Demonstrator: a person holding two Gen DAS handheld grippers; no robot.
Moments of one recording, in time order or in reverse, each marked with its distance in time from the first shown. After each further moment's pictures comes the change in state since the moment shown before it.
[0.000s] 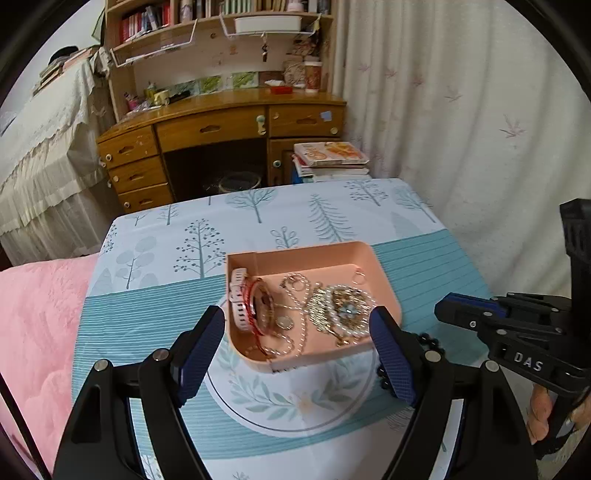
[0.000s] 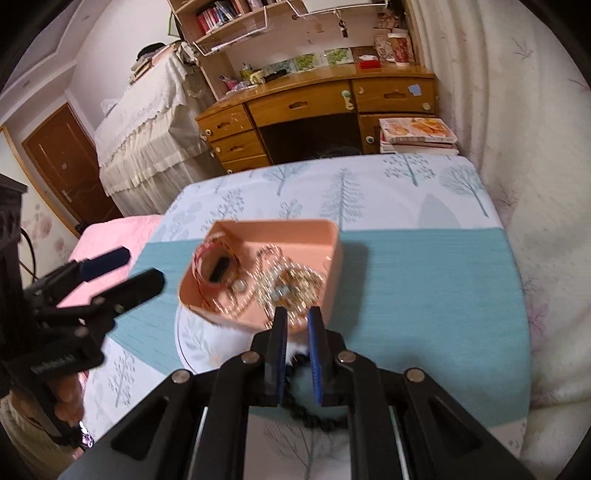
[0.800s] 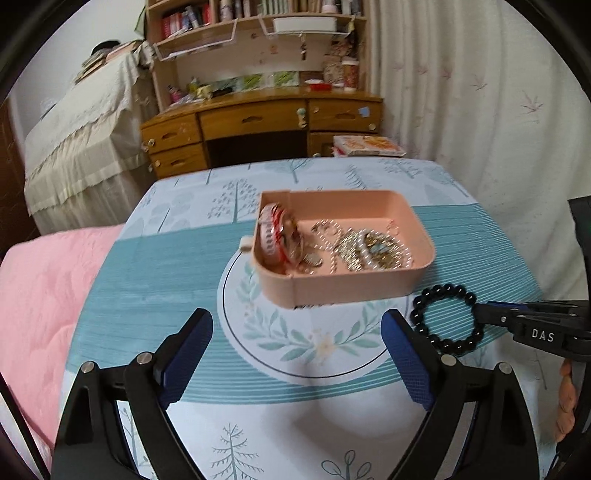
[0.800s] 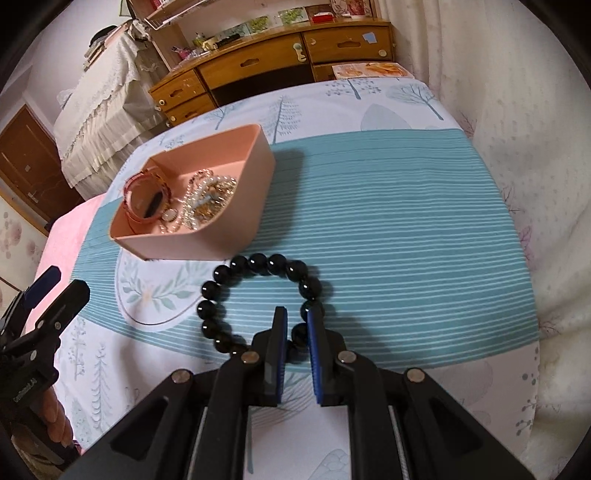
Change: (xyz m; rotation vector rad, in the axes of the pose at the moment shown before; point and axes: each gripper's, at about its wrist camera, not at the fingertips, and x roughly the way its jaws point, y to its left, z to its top) left arm 0.009 -0.004 -0.082 -0.087 -0.026 0.172; right arm 0.038 -0.036 -0.059 0.093 0.134 -0.118
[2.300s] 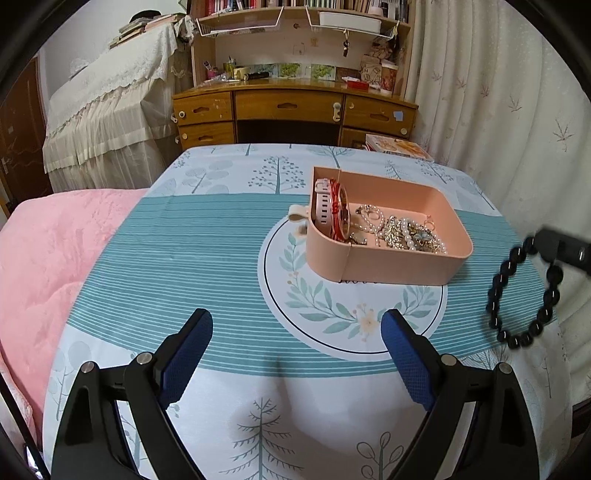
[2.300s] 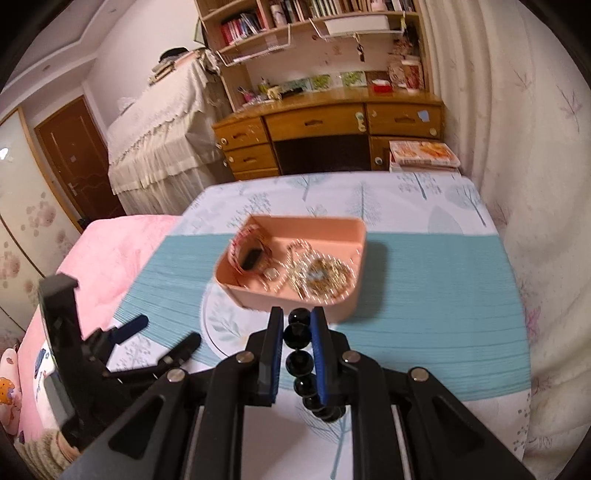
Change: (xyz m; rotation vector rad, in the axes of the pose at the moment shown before) left arm -0.003 0.038 -0.026 -0.132 0.015 0.030; right arm -0.086 0.083 0.020 -0.168 -0.252 0.122
